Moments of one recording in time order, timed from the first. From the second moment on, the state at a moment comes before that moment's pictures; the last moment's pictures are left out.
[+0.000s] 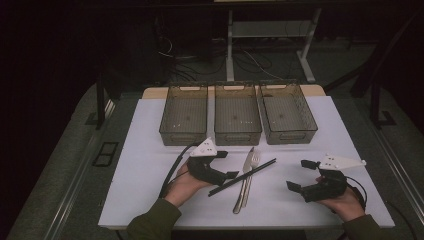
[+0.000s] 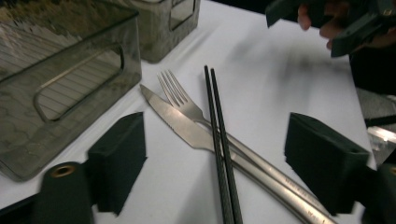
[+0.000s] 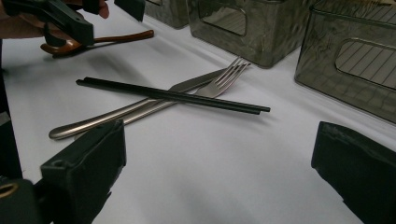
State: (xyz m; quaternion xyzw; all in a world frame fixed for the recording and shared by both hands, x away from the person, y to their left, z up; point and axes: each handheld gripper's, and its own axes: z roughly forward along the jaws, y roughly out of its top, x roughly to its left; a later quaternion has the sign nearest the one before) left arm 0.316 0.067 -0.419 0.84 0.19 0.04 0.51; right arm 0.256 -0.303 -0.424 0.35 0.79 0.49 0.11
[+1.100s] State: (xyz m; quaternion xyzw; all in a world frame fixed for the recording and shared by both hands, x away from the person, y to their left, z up) left arm 0.316 0.054 -0.444 0.88 0.19 0.01 0.43; right arm 0.255 -0.302 -0.425 0.35 0.79 0.48 0.11
